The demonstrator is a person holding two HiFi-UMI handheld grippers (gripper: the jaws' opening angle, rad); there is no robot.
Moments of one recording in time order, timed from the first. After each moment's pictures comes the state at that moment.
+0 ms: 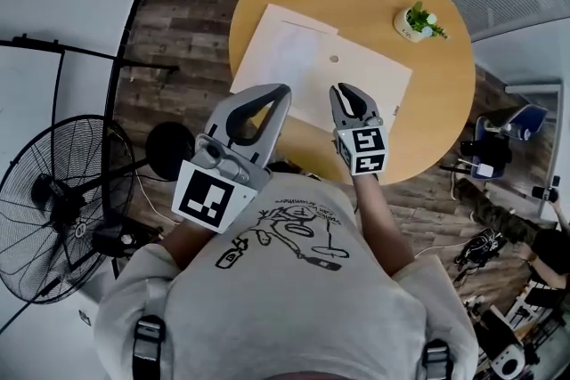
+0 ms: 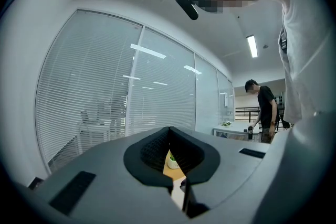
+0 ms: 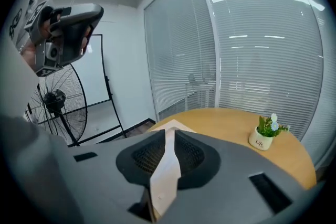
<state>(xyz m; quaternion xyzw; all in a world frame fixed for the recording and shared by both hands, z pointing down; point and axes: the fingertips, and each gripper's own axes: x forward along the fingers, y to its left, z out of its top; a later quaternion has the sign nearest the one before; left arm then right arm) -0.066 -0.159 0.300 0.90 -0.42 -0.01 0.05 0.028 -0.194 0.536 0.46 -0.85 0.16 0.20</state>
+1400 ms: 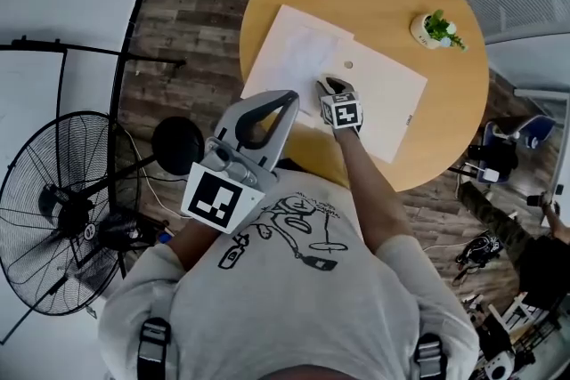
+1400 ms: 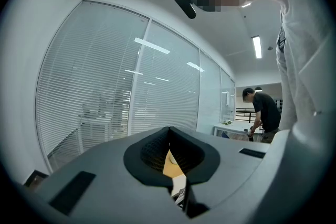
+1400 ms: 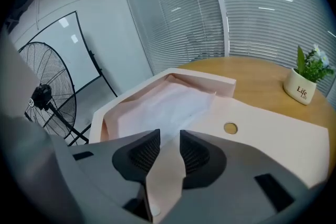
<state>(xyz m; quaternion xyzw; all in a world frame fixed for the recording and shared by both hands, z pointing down) -0.092 -0.199 0.331 0.90 -0.42 0.00 0.08 -0.025 -0.256 0.758 0.40 -0.81 0.30 0.31</state>
